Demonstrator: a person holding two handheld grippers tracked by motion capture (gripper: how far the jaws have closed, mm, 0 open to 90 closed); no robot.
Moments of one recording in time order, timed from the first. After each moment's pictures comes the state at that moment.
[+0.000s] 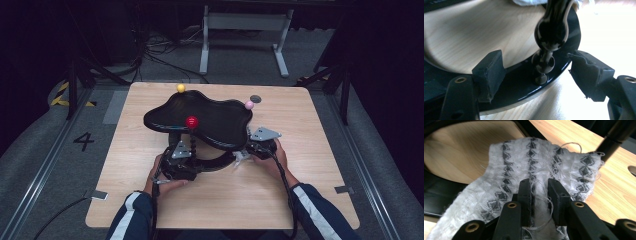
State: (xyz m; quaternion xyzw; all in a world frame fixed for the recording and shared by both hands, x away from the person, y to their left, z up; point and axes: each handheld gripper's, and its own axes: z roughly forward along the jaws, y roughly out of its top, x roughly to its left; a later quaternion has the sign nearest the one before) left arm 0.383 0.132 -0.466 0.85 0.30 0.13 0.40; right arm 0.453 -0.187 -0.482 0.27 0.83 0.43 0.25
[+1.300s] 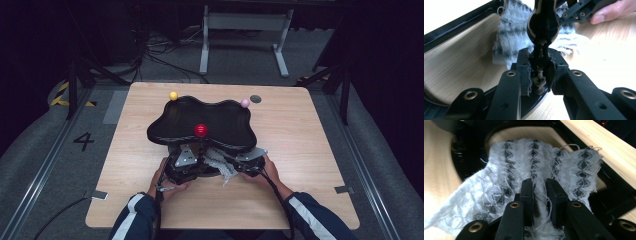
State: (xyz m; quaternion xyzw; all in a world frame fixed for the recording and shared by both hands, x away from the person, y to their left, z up) left arm 0.358 0.113 -0.448 0.85 0.26 0.13 0.44; right arm 0.402 -0.147 -0.482 0.18 0.86 0.43 0.22
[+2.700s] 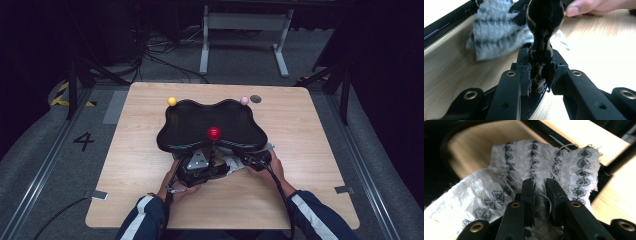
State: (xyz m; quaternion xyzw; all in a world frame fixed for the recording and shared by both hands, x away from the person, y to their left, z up) left arm 0.356 0.084 -0.455 0.86 0.24 0.11 0.43; right arm 0.414 -0.164 -0.482 0.23 0.84 0.42 0.24
